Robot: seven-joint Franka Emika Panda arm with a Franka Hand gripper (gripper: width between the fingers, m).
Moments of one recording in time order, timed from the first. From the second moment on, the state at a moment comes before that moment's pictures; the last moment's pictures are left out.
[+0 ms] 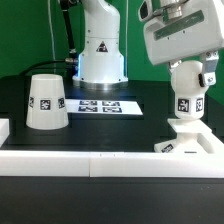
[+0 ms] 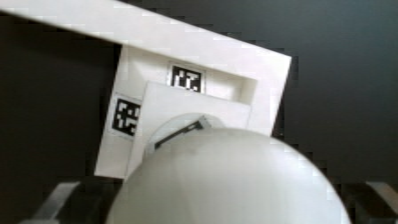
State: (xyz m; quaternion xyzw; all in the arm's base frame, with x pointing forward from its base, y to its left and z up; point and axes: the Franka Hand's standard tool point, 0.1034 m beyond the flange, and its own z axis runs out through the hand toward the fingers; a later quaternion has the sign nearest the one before) arm 0.604 0.104 0.121 -0.78 0.60 -0.03 0.16
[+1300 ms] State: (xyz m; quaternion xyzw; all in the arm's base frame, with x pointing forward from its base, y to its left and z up) arm 0.604 0.115 0.125 -0.98 0.12 -0.11 0.10
